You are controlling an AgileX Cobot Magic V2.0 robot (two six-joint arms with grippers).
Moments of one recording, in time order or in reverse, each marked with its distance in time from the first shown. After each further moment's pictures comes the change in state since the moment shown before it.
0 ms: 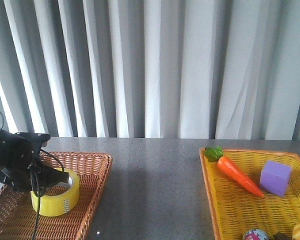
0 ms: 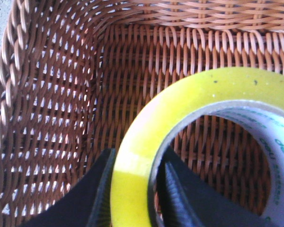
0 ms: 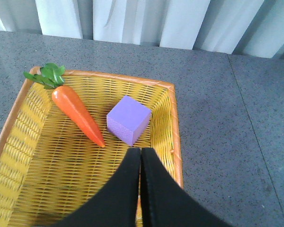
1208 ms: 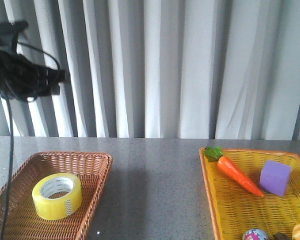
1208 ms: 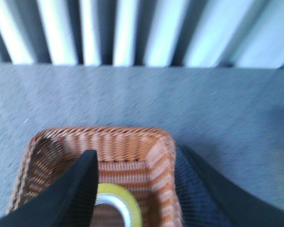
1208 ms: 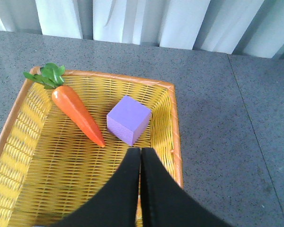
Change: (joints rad) left arm -0.086 -0.259 -0.456 -0.272 0.224 0.175; right arm 0.000 0.000 0.000 0.000 0.000 0.000
